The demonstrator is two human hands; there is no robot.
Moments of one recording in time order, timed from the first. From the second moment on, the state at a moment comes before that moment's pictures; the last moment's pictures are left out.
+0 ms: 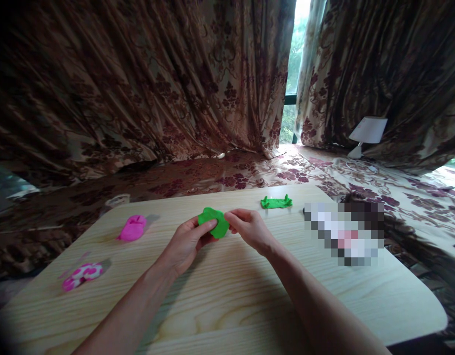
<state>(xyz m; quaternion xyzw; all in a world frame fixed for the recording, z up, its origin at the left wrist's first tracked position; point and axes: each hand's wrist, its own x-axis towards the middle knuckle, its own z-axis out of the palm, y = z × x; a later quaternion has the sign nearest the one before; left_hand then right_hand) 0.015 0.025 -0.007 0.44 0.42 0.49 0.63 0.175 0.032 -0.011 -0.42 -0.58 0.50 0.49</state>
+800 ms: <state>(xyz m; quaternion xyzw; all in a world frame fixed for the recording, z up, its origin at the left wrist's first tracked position) 0.018 0.026 -0.006 0.41 0.46 0.48 0.63 0.177 0.035 -0.012 -0.45 -0.60 0.48 0.45</state>
